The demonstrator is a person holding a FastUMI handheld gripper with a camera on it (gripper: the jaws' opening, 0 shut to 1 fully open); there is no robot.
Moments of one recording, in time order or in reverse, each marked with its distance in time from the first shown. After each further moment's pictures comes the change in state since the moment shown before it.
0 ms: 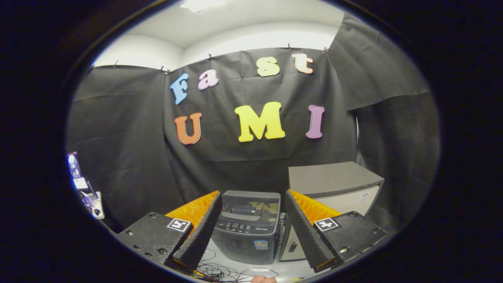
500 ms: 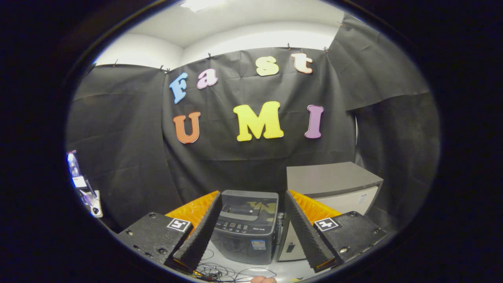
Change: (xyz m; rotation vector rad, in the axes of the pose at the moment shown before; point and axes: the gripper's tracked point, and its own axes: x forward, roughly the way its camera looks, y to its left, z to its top) arm 0.005 -0.011 0.001 -0.017 -0.003 -0.021
